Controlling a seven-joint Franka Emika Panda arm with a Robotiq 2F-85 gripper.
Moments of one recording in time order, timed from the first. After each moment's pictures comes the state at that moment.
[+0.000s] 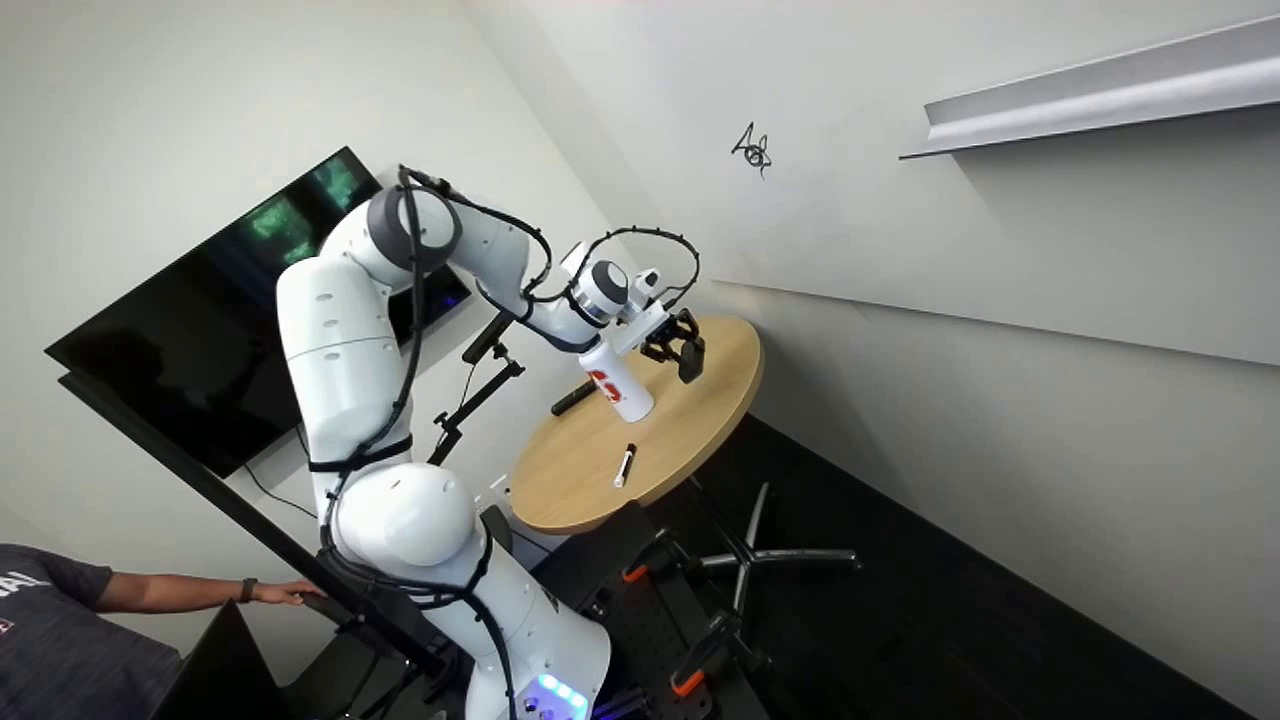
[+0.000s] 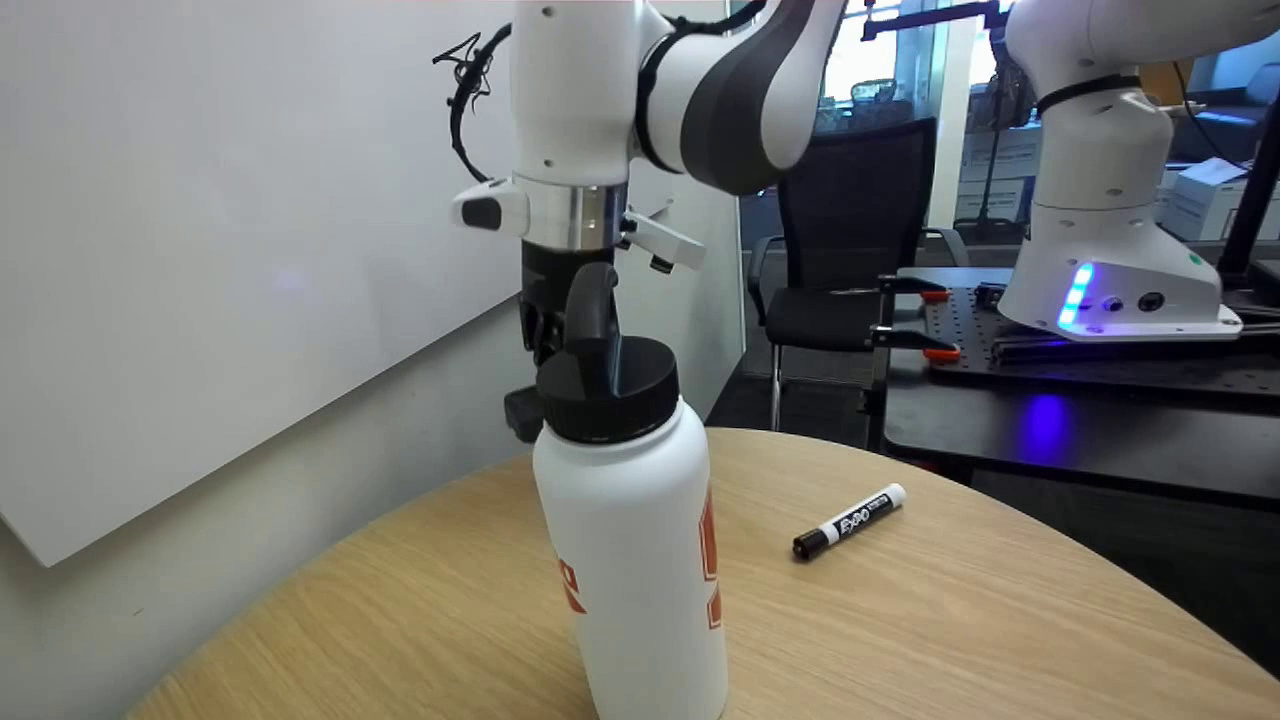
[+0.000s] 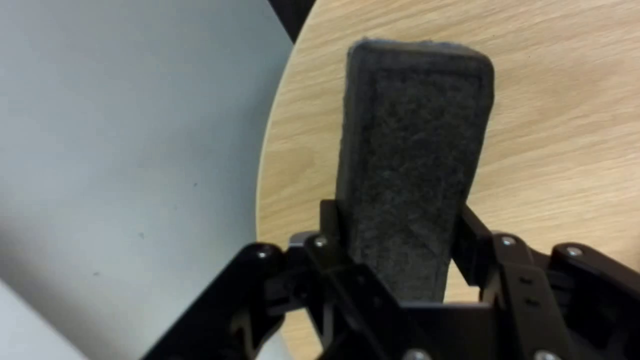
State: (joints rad) arm 0.64 0.49 0.10 -2.03 -0.48 2.69 0.08
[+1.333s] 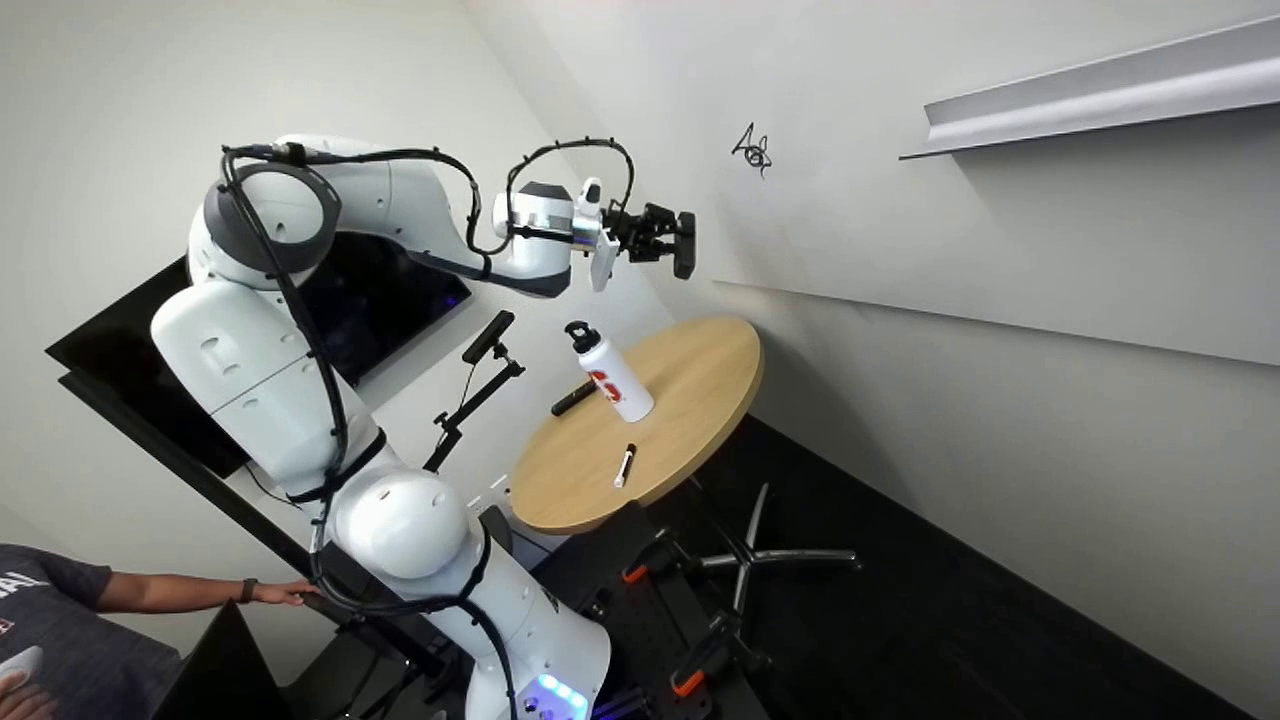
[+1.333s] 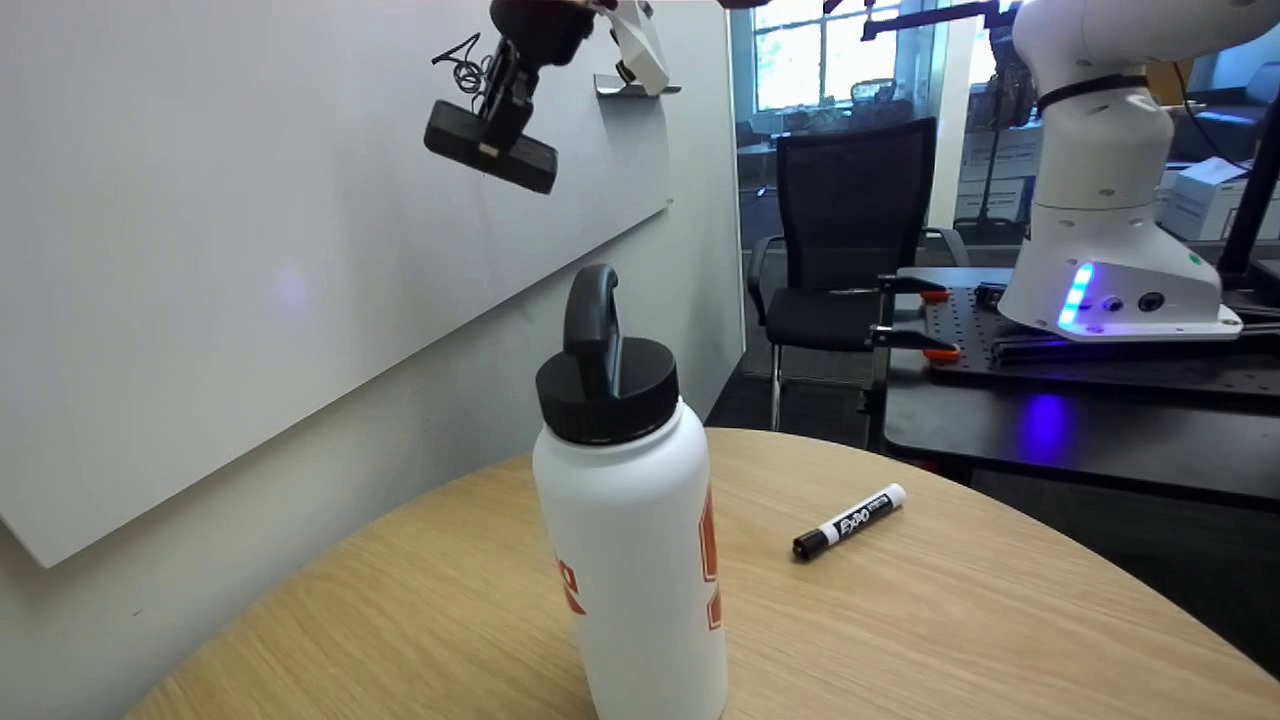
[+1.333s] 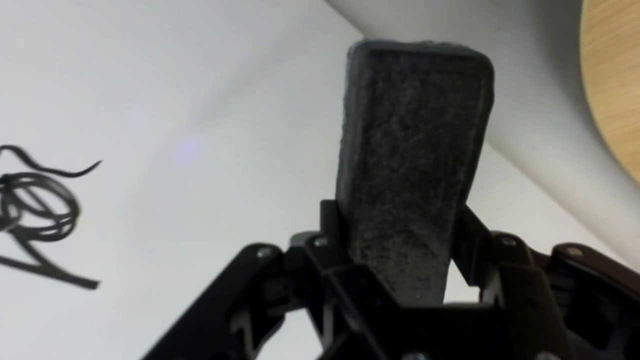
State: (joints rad) arm 0.49 0.08 0.12 -2.12 -1.18 2.59 0.87
